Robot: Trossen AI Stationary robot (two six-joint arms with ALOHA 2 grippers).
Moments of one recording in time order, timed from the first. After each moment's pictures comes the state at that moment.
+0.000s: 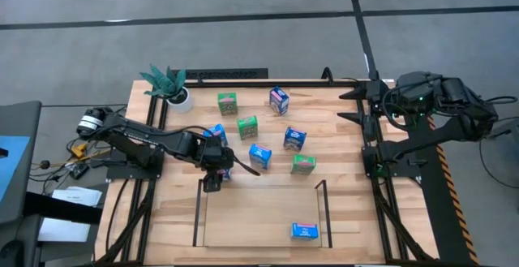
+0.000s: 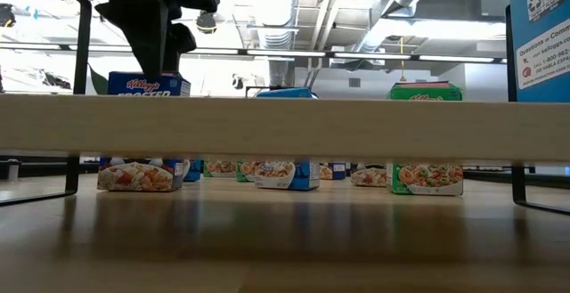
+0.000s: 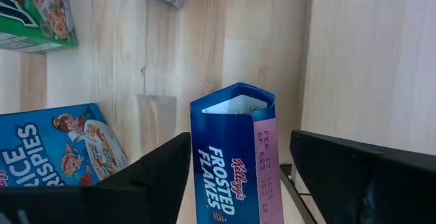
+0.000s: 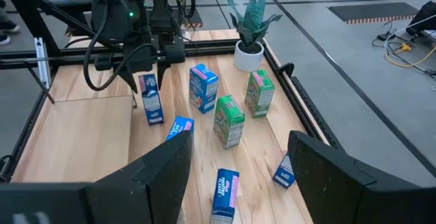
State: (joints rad) left arm -0.20 1.46 1.11 -0.83 -0.12 -0.24; right arm 0.04 0.92 1.51 -1.02 0.26 0.06
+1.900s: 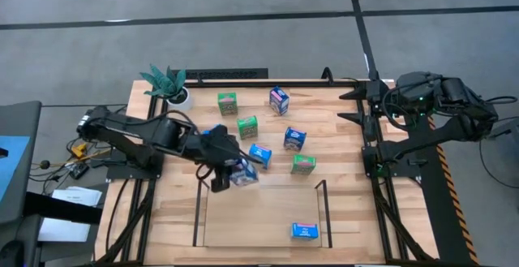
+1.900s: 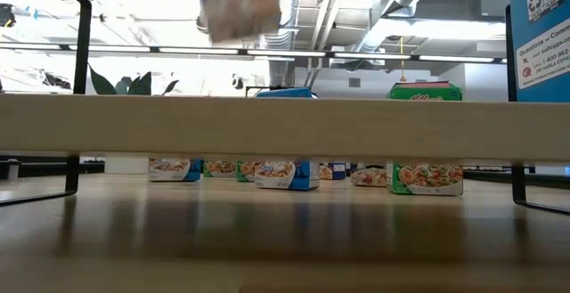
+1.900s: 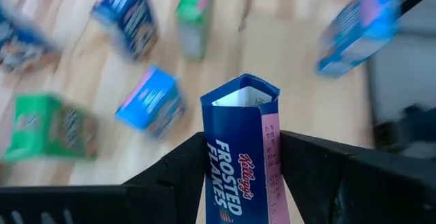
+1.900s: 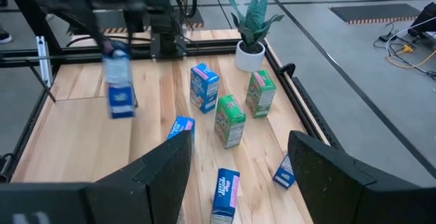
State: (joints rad) left arm -0.28 1.46 1.57 -0.87 -0.21 -0.35; right arm 0.04 0.92 1.51 -1.02 0.26 0.05
